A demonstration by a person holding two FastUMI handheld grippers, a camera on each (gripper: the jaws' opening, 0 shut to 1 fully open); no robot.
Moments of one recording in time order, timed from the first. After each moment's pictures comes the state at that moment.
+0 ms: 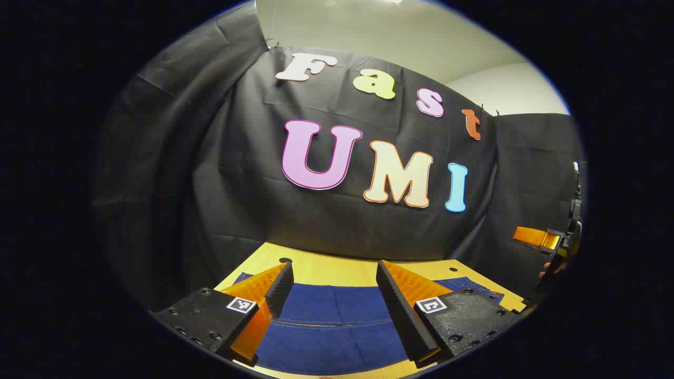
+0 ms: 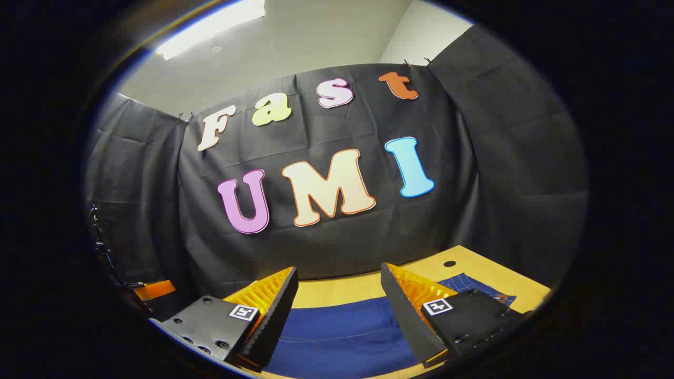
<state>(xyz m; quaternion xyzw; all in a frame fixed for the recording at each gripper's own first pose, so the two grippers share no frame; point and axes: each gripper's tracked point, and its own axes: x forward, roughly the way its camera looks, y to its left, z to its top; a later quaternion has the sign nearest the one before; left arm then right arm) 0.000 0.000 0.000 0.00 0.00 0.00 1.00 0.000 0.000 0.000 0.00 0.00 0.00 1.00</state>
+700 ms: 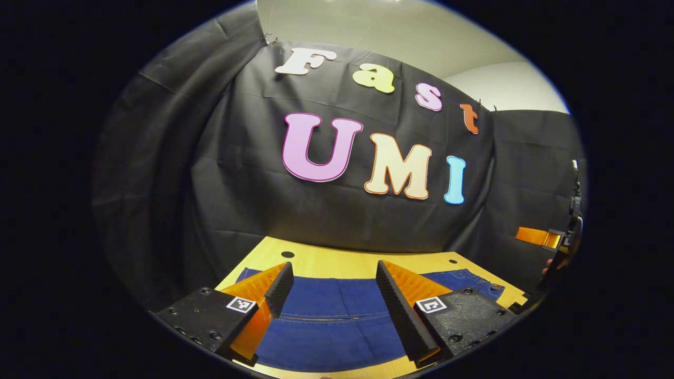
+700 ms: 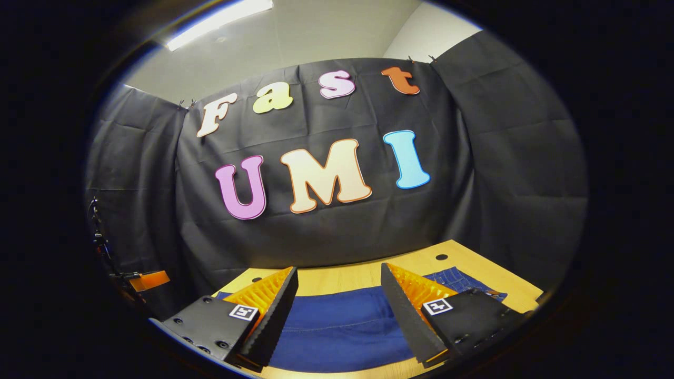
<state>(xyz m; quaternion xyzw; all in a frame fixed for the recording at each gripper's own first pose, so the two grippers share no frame) -0.001 0.017 -0.008 0.02 0.02 -0.01 1.00 -0.016 -0.004 -0.017 -0.02 0.03 -0.01 1.00</state>
